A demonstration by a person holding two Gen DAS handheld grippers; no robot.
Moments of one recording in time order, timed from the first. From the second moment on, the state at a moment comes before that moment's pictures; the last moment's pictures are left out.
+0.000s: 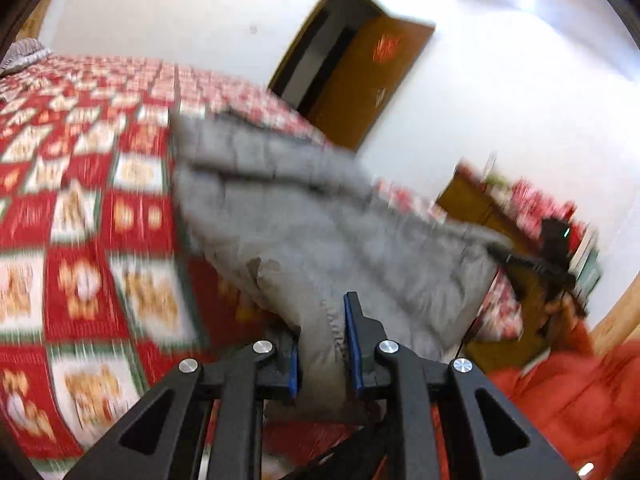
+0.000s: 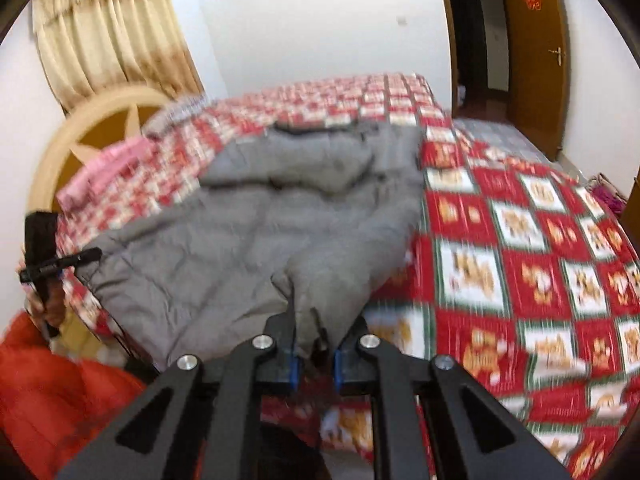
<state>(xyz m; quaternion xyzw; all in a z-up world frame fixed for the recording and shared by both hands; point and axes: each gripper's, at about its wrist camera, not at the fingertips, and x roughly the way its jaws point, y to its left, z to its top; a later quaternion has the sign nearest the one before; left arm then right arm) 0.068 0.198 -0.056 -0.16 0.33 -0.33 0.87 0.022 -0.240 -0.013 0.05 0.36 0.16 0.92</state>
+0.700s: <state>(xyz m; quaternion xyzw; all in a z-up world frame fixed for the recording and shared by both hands) 0.053 0.212 0.027 -0.23 0.20 -0.34 0.89 0.001 -0.267 0.071 0.15 0.23 0.16 0.95</state>
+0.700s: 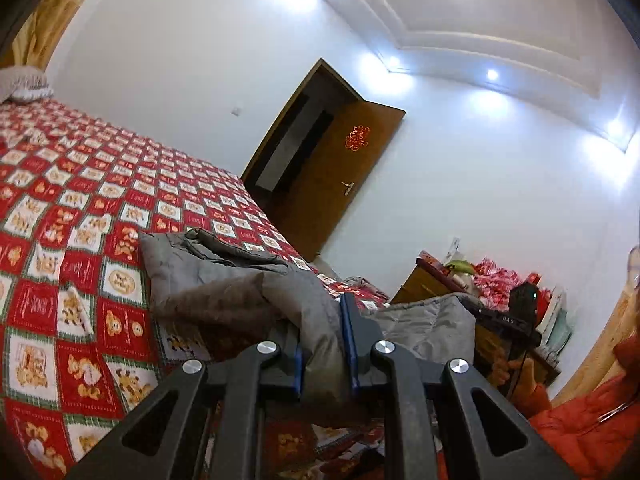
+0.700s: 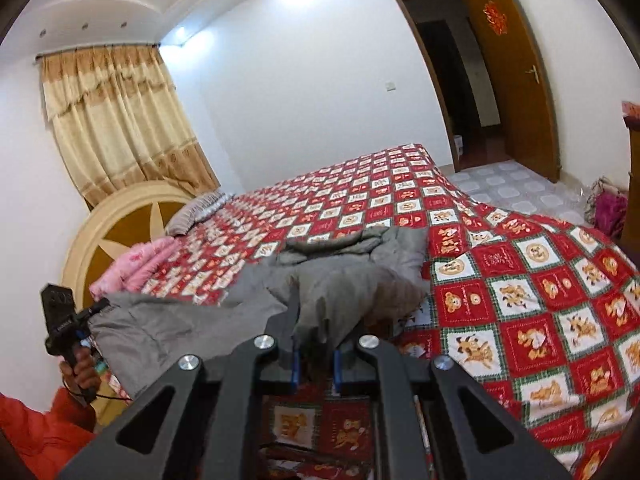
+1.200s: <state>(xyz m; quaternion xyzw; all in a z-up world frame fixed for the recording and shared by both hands) 0.257 0.221 0.040 -0.29 0.27 -0.19 0.90 0.217 -0.284 0.088 0.18 0.25 0.10 0.94</state>
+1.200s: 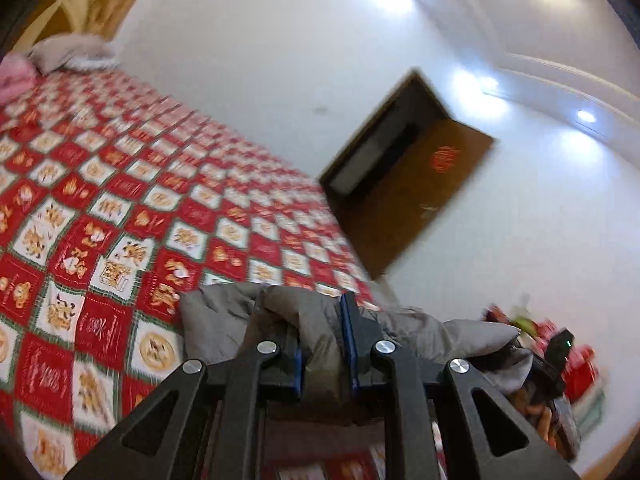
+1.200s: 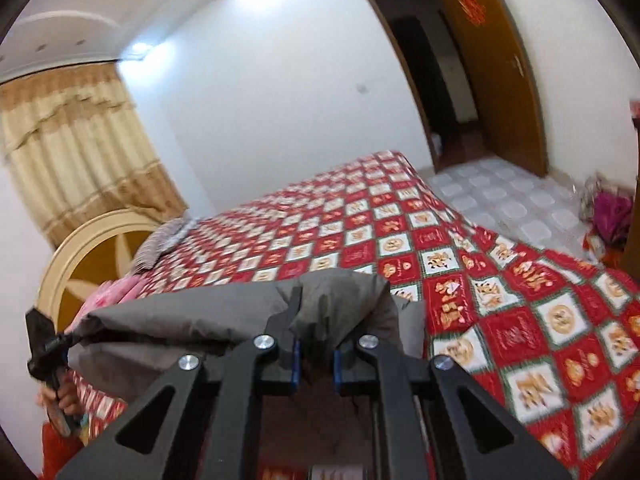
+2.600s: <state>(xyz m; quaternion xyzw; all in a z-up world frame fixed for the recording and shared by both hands) 0.437 0.073 -0.045 -0.10 0.44 -0.08 0.89 0.414 -0.133 -0.023 0.01 0.39 0.10 0.91</state>
